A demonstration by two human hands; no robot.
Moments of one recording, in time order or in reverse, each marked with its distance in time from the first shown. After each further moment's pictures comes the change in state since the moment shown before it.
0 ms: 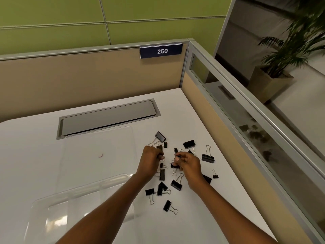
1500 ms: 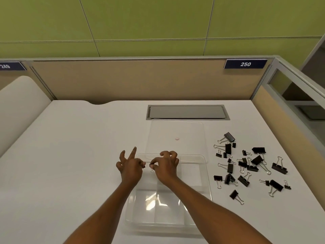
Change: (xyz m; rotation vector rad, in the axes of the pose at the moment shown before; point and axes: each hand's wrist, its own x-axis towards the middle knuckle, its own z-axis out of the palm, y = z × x) left_hand -0.248 -0.147 -0.197 0.371 0.267 -0.696; right_hand -0.143 0.048 0.302 -0.979 -0.320 -0.534
